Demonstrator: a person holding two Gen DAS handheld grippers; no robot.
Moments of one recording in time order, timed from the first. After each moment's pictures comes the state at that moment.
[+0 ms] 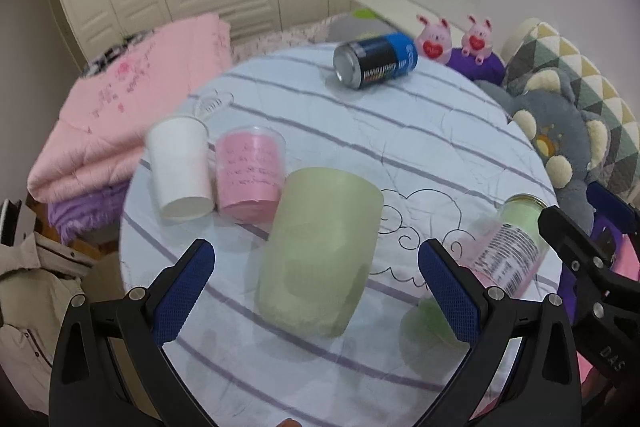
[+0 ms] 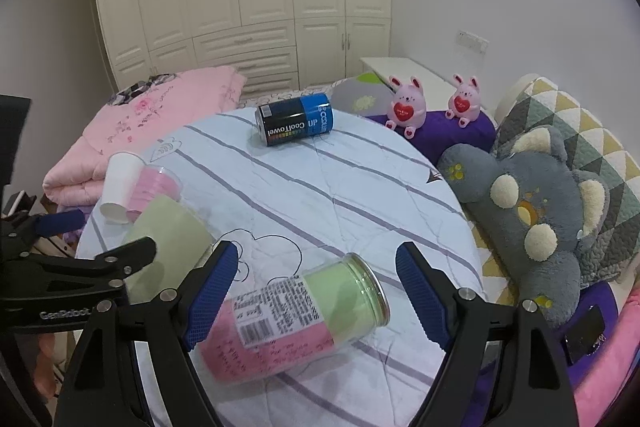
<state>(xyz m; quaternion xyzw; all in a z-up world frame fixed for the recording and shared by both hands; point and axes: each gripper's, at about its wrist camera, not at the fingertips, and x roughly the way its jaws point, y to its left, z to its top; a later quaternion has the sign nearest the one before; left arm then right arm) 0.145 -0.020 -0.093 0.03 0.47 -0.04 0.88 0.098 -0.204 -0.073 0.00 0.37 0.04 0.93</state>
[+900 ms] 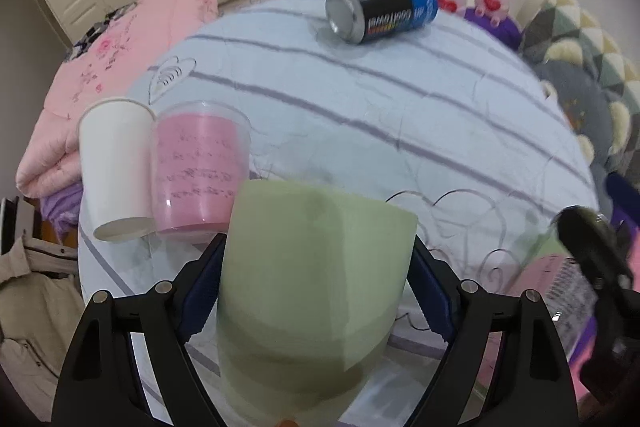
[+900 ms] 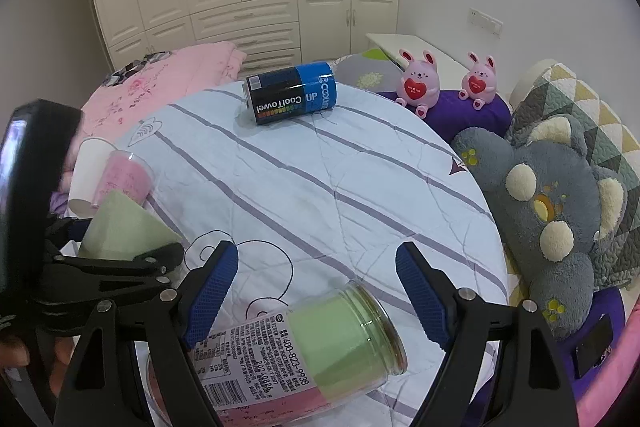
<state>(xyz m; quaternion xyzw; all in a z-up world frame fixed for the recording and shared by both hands) 0.195 -0.036 -0.139 0.05 0.52 -0.04 0.85 0.140 -0.205 -0.100 -0.01 0.41 0.04 0.91</state>
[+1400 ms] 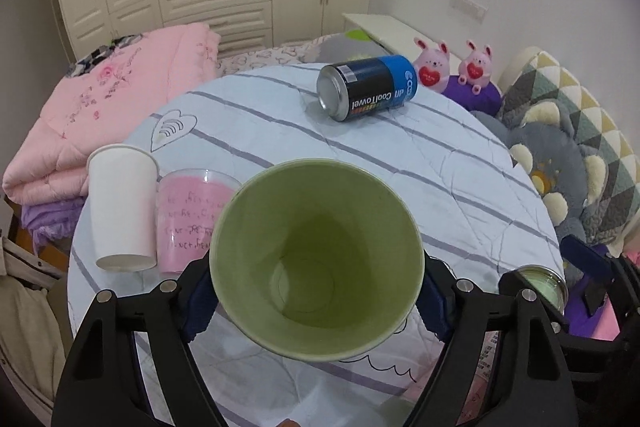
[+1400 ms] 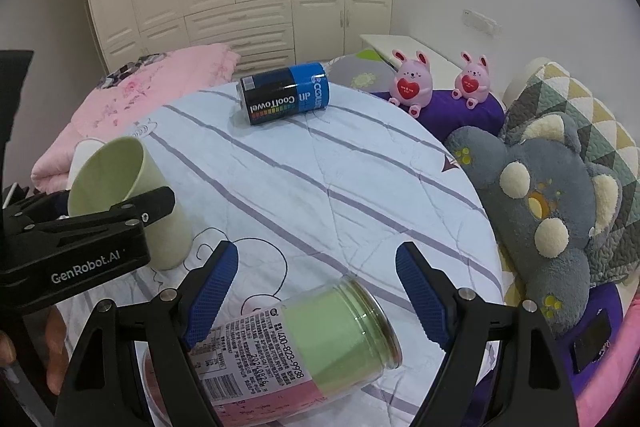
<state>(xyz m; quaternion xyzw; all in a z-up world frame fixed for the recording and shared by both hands) 0.191 -0.036 -0.112 -0.01 0.43 -0.06 0.90 0.140 -0.205 -0.103 -0.01 0.41 0.03 0.91</state>
